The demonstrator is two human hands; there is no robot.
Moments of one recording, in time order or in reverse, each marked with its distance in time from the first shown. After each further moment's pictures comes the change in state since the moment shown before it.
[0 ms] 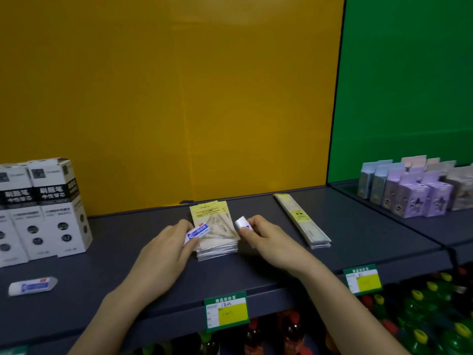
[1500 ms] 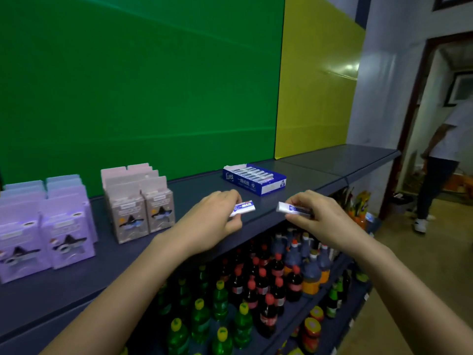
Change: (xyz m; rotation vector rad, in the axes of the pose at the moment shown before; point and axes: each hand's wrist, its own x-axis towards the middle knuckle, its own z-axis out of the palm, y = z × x) left_hand 0.221 0.649 0.291 -0.192 -0.216 0.678; right_hand -0.234 0.382 -0.581 -0.620 0.513 0.136
